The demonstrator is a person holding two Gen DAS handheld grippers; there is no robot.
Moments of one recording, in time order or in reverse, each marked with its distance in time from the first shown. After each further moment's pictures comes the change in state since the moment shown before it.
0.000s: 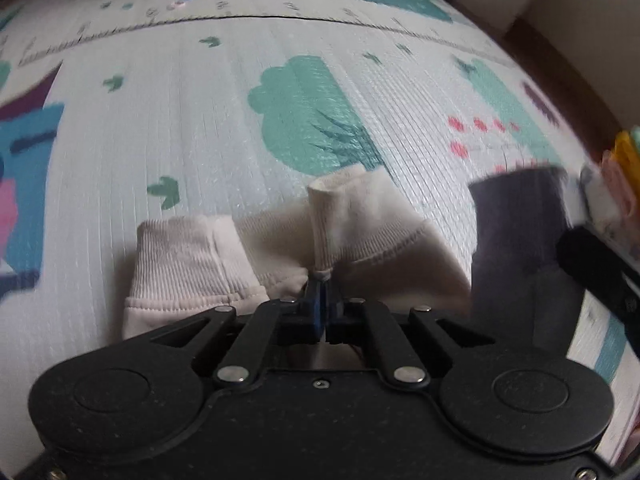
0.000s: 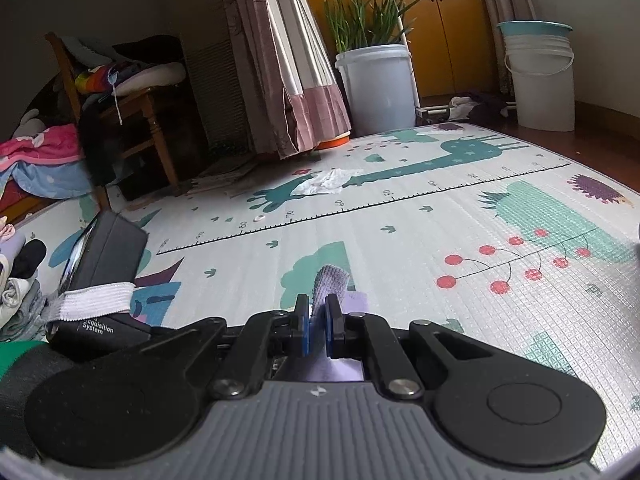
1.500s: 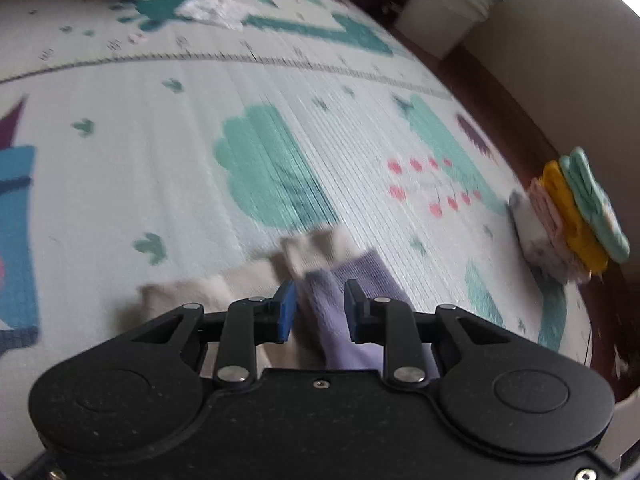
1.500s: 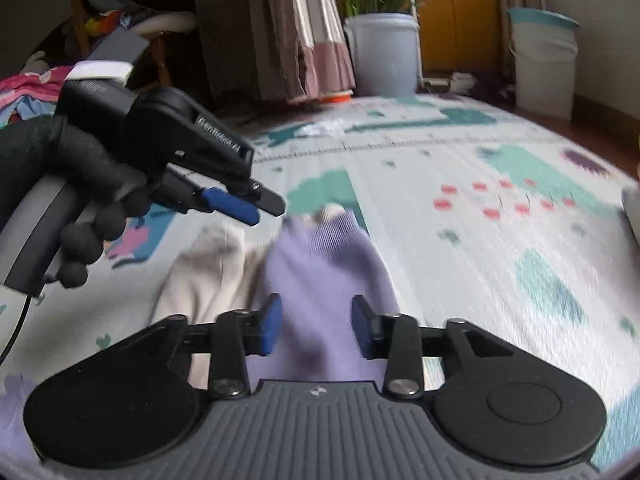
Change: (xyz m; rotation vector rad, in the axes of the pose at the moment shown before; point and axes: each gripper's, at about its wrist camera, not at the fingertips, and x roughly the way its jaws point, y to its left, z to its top) left arm -0.022 0.028 0.023 0.006 -0.048 -0.230; right arm -0.030 0.019 -0.074 -0.074 0.116 -0.060
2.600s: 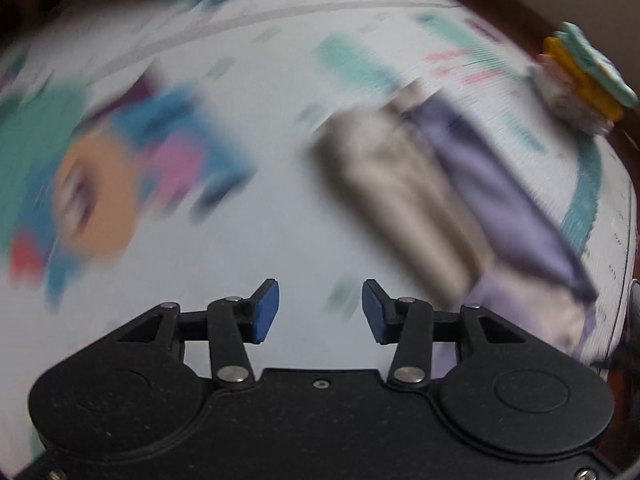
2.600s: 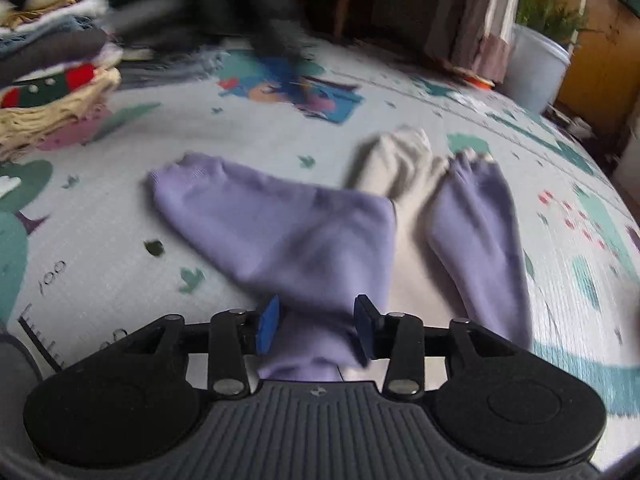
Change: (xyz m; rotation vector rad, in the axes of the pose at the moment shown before) left arm -0.152 0.085 -0.099 0.189 0.168 0.173; right arm -0.132 0.116 -0.078 -0.457 0.228 0.158
